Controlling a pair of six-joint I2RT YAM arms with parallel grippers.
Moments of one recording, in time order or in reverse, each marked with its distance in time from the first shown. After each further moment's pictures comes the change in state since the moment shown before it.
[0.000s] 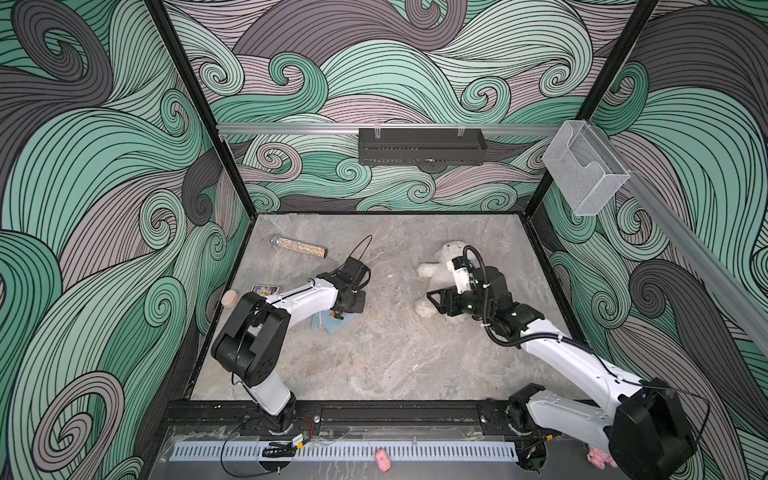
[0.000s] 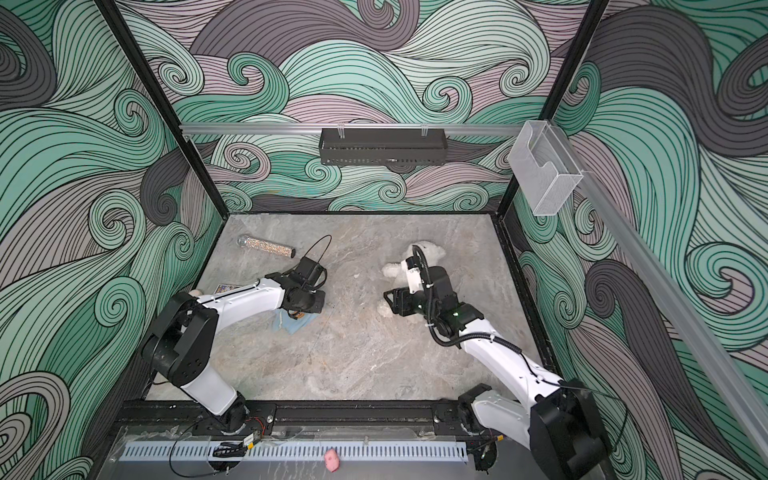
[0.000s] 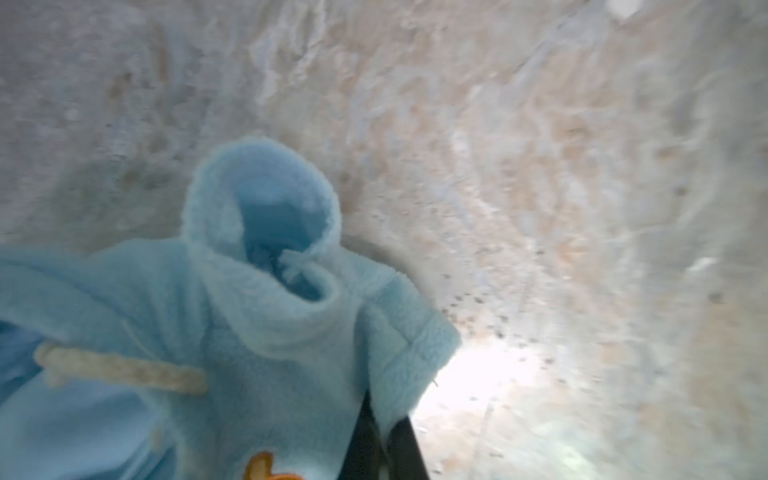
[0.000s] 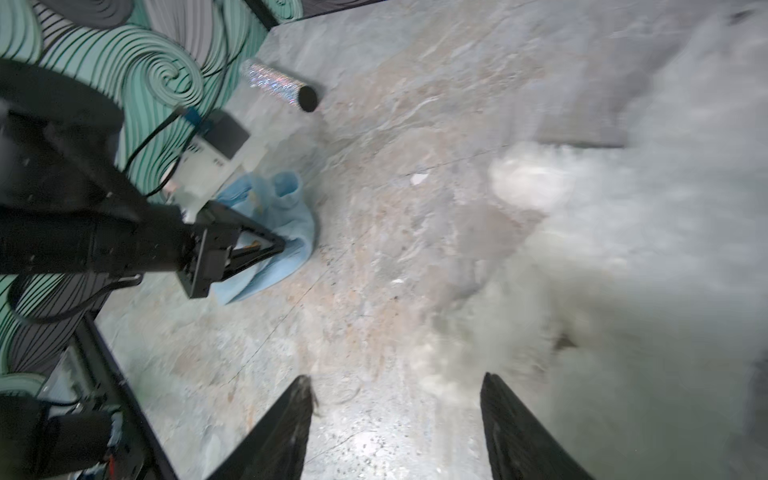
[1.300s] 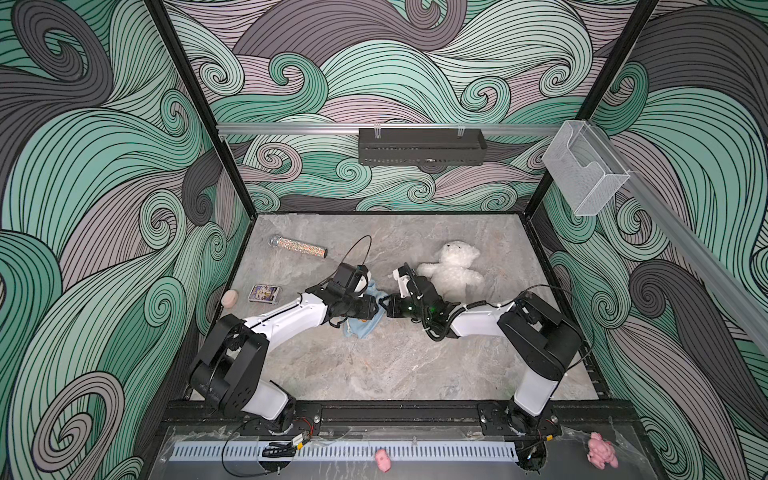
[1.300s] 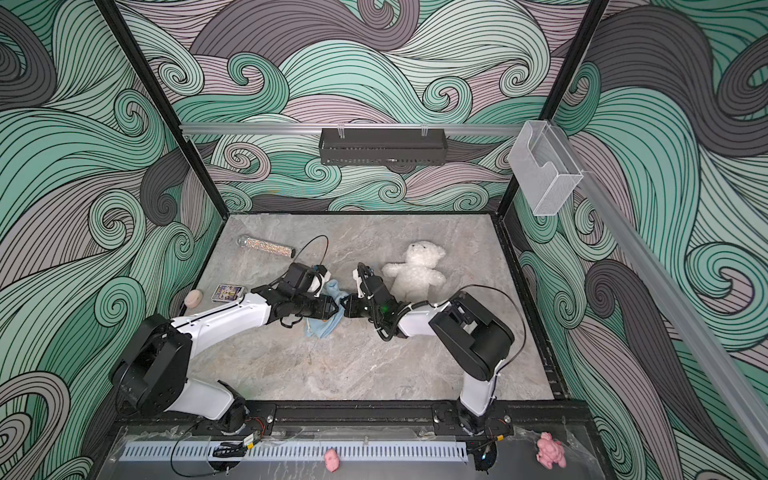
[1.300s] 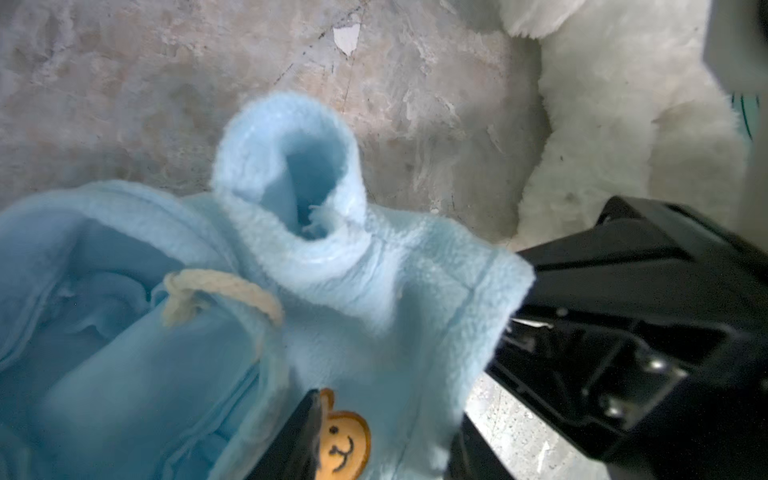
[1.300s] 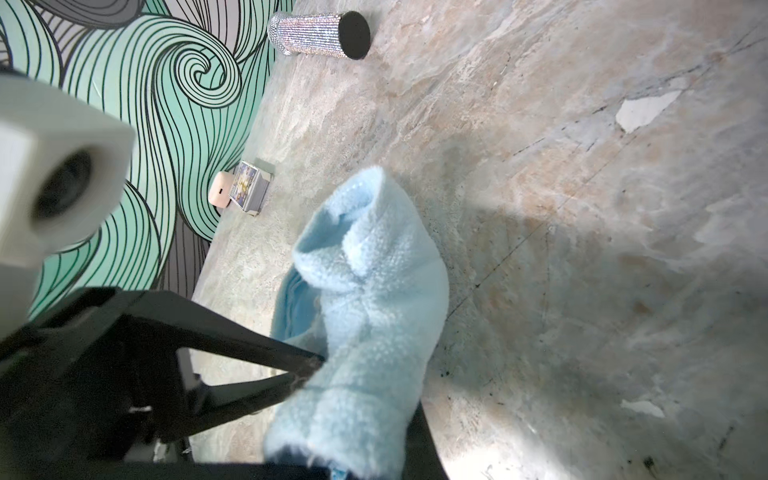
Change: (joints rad) left arm -0.039 -0.168 -0.154 0.171 0.274 0.013; right arm 0.259 0.647 0.153 0.541 0.079 0.426
